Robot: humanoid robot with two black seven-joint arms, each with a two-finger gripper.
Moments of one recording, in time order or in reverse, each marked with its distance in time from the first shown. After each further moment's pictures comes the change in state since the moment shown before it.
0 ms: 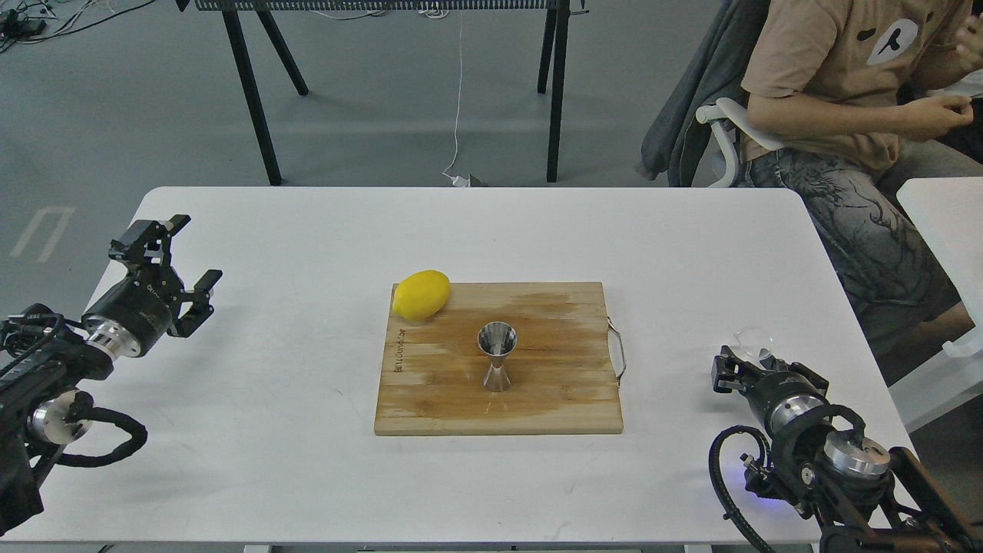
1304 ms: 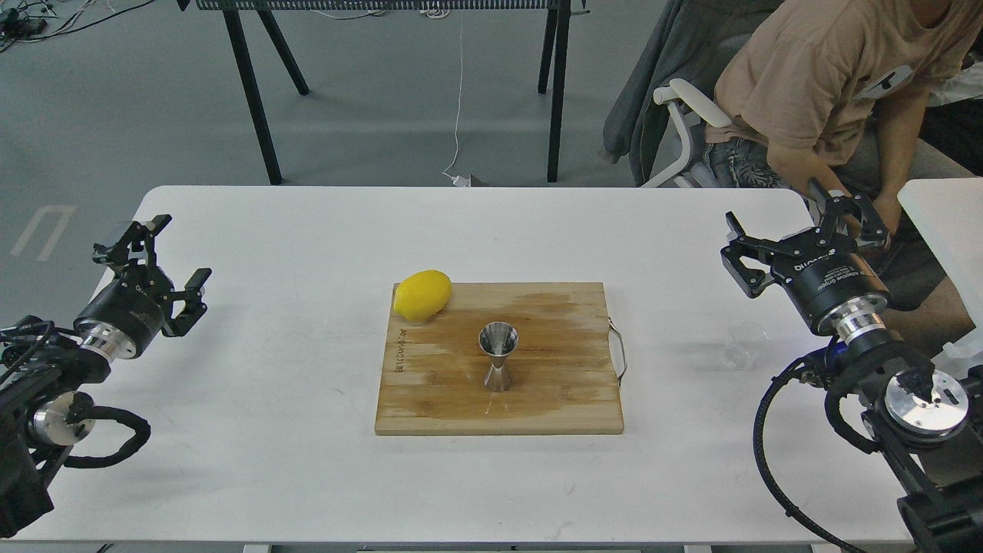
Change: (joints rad) left arm 0.002 -0.018 0.003 0.037 -0.132 0.000 0.000; right arm 0.079 -0.278 -0.116 0.238 -0.262 0.508 -0.069
